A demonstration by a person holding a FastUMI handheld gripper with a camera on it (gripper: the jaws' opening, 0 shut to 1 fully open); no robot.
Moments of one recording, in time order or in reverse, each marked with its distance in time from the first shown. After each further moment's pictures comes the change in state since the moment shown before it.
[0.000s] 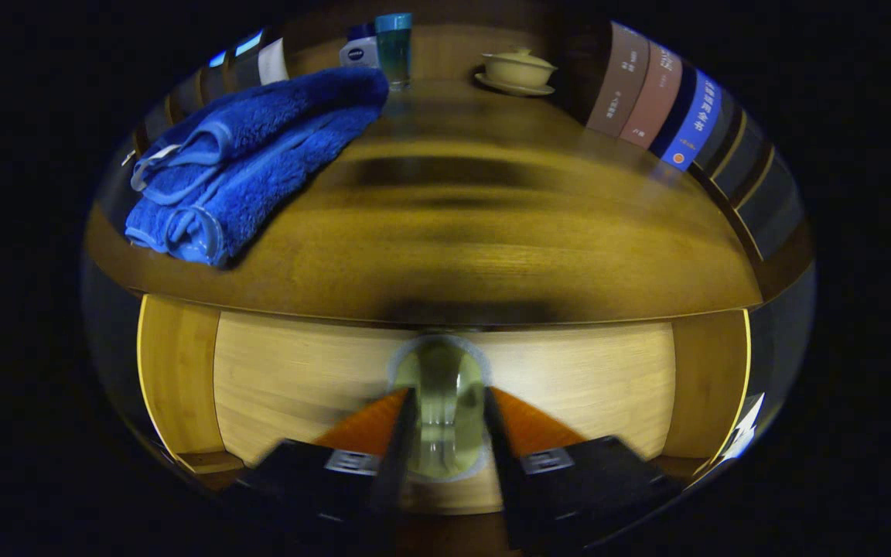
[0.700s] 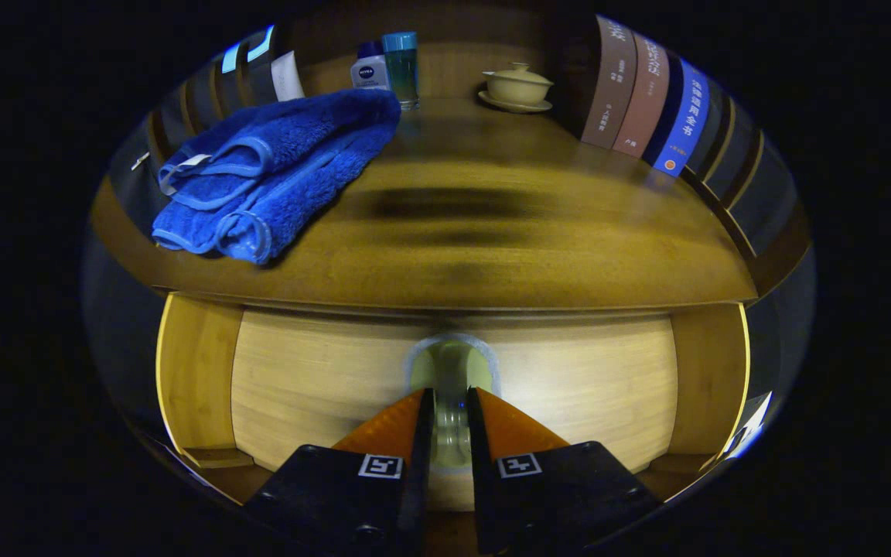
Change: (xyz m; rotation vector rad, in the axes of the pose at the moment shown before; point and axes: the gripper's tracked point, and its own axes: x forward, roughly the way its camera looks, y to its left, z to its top) arm -0.029 0.003 -0.003 0.024 -0.081 0.056
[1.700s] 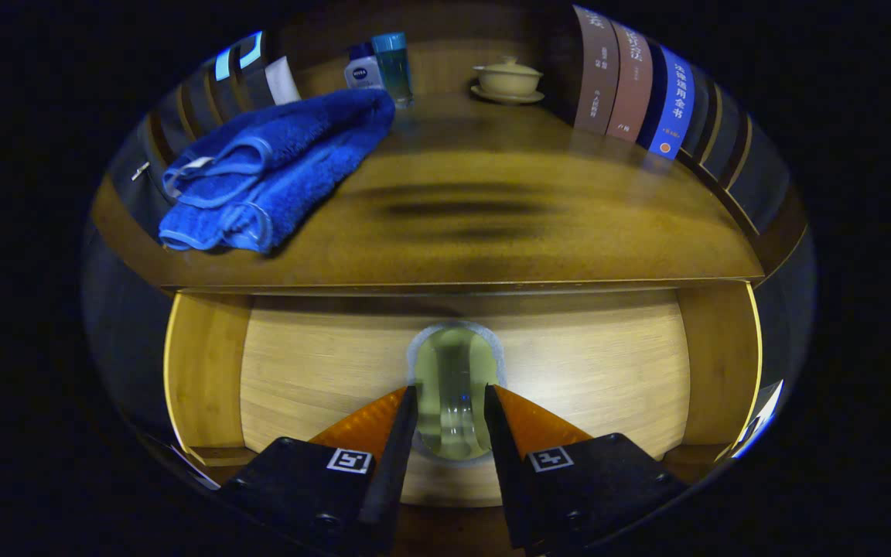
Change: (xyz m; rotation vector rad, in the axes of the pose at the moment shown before) arm 0.013 0.000 -0.013 0.023 0.063 0.012
